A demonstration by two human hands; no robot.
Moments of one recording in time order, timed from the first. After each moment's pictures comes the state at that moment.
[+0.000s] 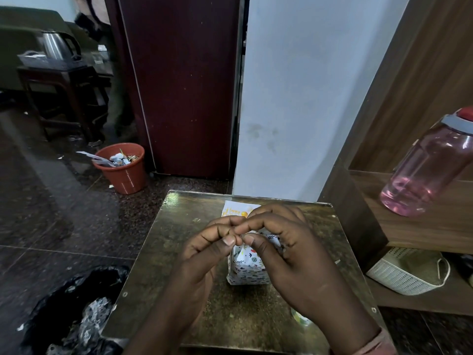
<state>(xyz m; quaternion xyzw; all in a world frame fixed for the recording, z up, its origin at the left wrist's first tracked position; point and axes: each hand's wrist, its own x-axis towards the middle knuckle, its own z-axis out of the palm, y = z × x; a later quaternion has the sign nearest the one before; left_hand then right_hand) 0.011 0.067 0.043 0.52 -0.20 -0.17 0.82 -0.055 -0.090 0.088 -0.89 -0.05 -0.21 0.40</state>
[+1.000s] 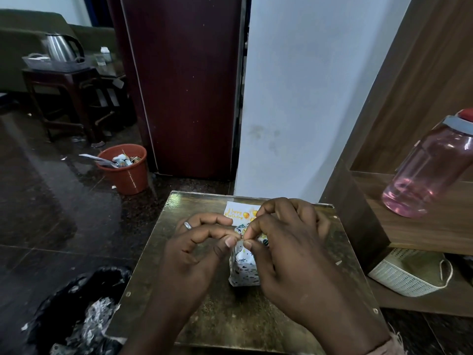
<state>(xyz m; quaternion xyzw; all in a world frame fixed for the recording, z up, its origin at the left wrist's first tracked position) 0.017 0.082 0.043 0.73 -0.25 0.08 0.63 -0.060 -0.077 0.097 -0.97 0.01 -0.19 0.15</state>
